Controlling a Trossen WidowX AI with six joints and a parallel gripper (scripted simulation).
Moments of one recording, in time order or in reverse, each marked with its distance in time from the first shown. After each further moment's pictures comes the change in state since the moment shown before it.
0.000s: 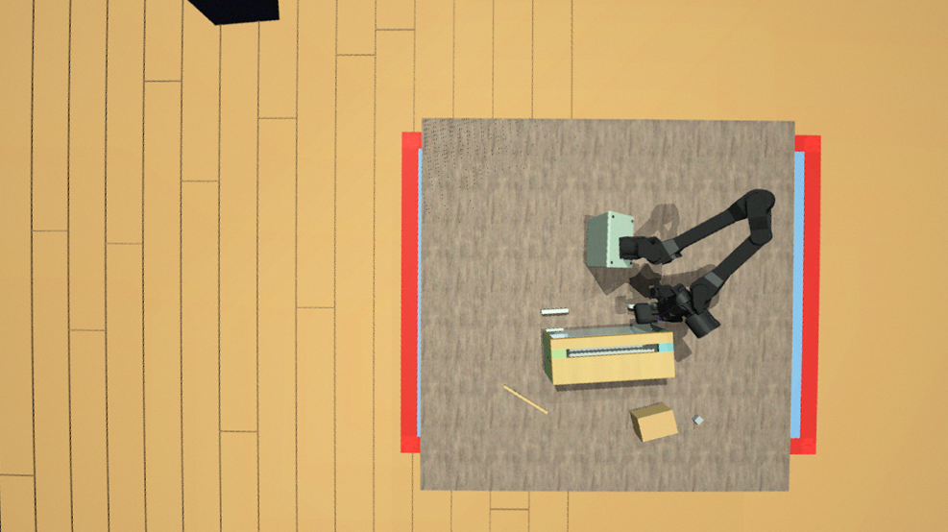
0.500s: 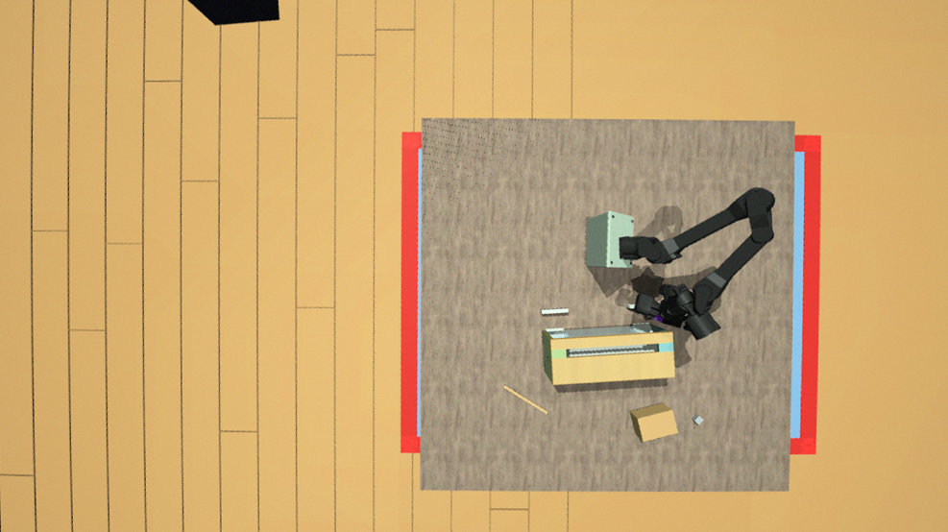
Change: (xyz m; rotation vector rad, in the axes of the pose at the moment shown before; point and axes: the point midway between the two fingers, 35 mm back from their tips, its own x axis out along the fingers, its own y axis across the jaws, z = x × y) arm -0.010 0.002 -0.002 0.432 -0.020 -0.003
